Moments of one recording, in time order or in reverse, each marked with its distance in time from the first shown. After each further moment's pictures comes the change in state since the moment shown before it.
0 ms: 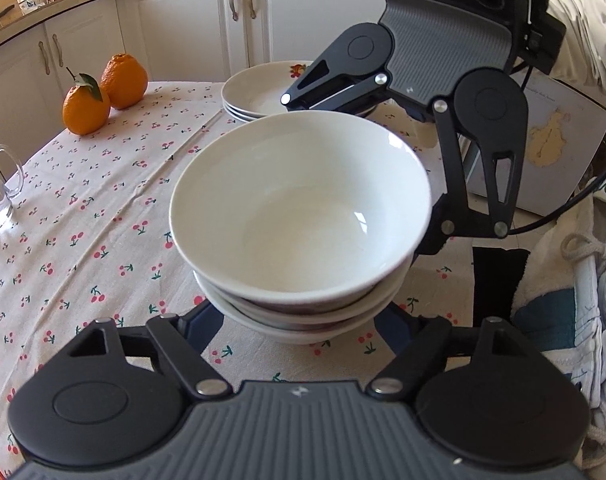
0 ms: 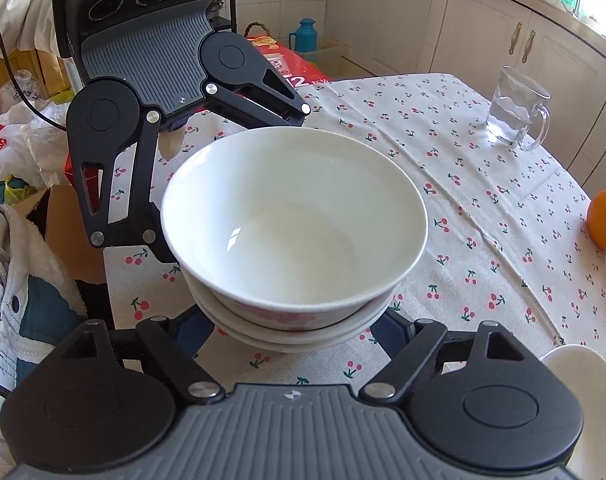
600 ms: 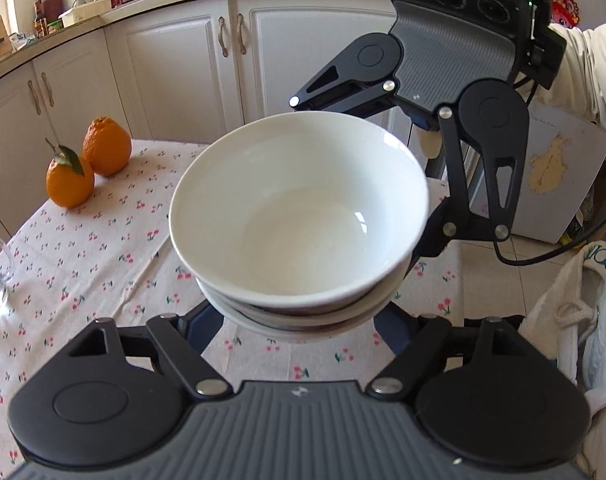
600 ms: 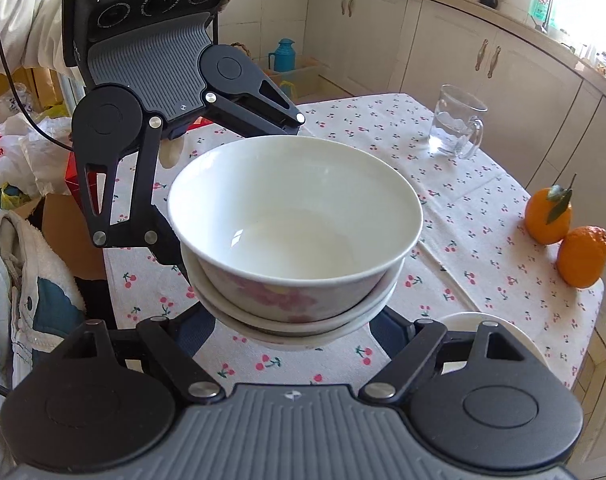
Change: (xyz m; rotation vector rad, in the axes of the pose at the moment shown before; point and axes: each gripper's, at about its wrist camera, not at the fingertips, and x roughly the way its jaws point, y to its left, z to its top) left arm 0.014 -0.010 0.084 0.044 -0.071 0.008; right arm -0.072 -0.035 -0.025 0.001 -0.058 -0.069
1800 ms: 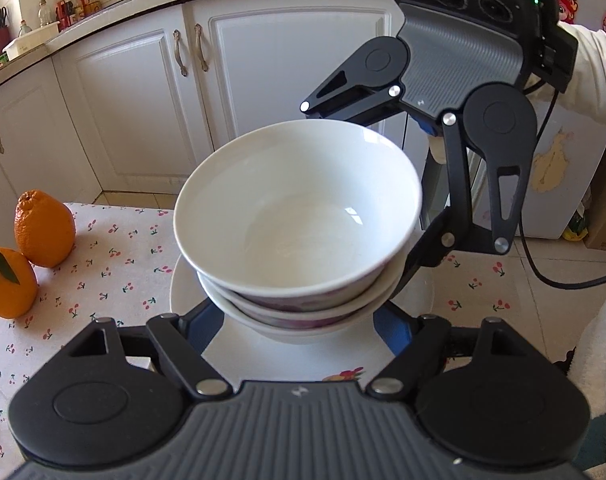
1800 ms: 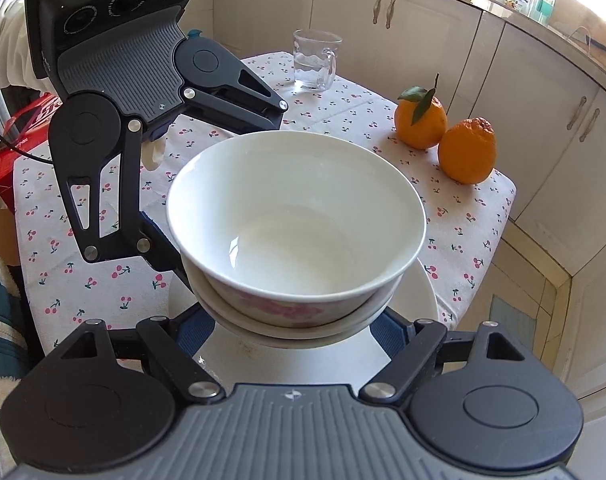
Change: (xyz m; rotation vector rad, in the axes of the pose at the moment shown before) left arm 0.100 0.024 0.079 0.107 -0.008 -0.070; right arm -0.038 -0.099 -0.072 0.187 0.049 -0.144
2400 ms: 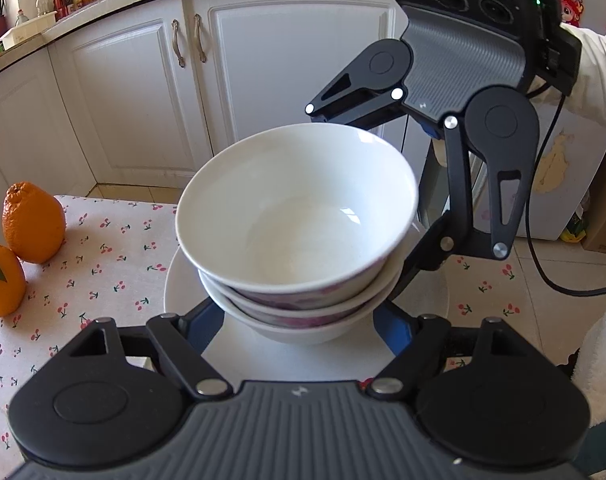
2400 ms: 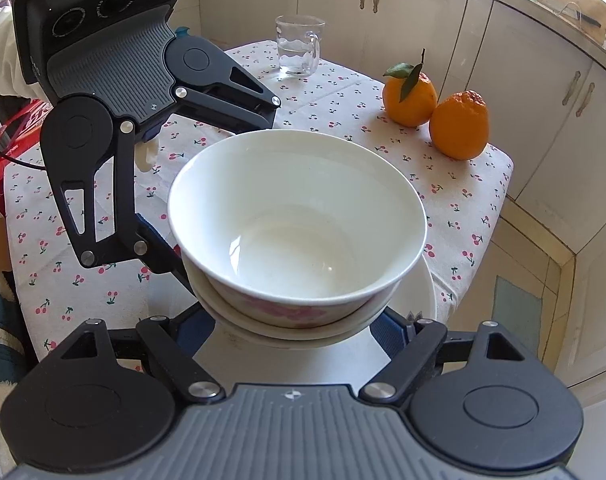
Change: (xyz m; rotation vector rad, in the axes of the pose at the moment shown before) left arm 0.015 0.005 0.001 -0.015 0.016 -0.017; right arm 0.010 -0.013 -0.006 0.057 0.027 0.006
